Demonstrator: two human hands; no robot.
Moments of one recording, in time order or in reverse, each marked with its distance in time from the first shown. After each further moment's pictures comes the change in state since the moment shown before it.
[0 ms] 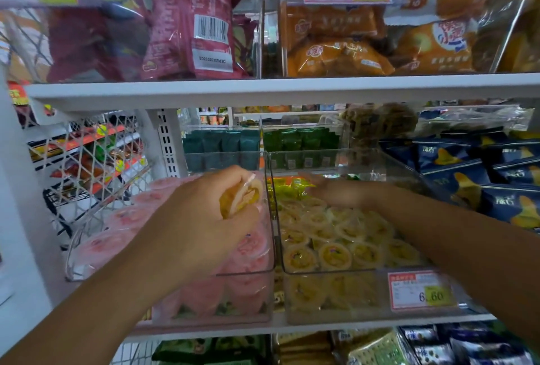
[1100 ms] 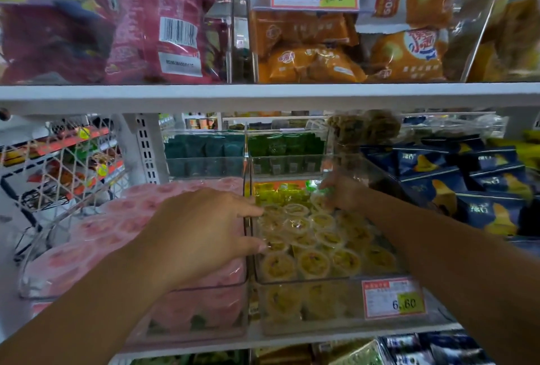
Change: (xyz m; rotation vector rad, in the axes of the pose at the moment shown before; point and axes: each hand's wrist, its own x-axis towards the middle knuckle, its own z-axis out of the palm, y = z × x) left_hand 0.029 0.014 0.019 0.501 -0.216 0.122; right_hand 0.032 0.075 -0.032 -0.266 0.346 0.270
